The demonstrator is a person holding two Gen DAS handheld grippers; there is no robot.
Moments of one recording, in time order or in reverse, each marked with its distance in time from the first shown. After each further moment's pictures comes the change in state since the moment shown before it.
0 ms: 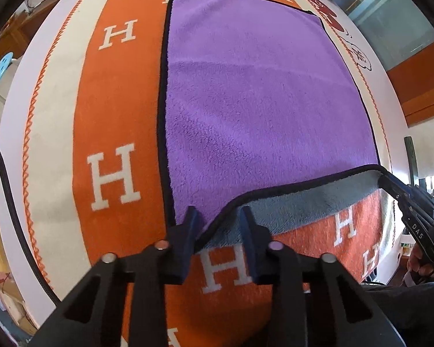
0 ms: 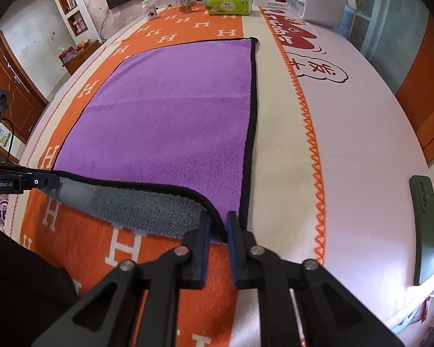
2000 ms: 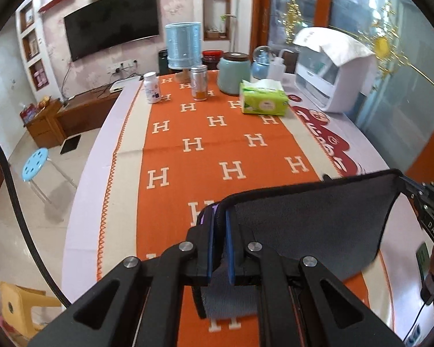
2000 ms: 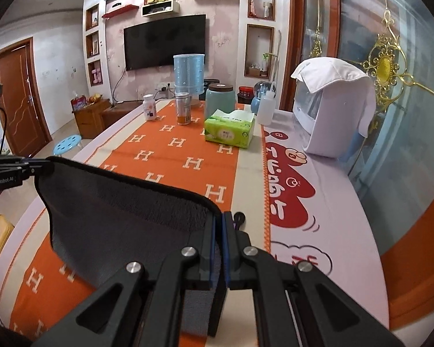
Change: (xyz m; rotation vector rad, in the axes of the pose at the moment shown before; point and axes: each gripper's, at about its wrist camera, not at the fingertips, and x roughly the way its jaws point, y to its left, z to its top) left arm -0.111 -0.025 0.175 0.041 -0.572 0.166; right arm -0.022 -0.019 0.203 -0.146 -0.457 -0.052
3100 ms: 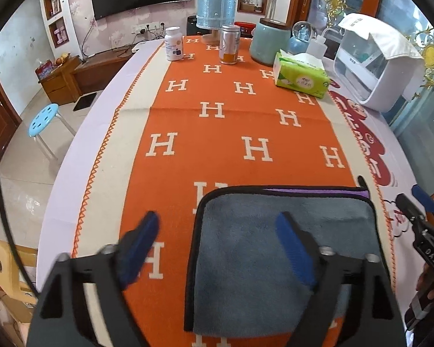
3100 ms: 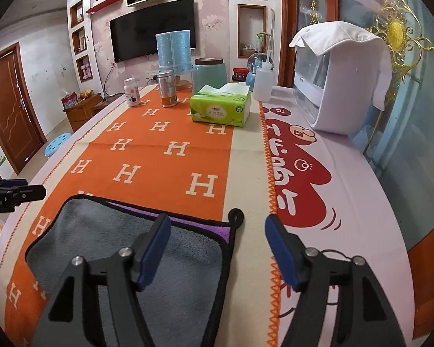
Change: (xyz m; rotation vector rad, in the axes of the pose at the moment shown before) left arm 0.069 0.006 -0.006 -0.145 0.138 0.065; right arm 0.071 -0.016 -0.010 0.072 0.085 0.019
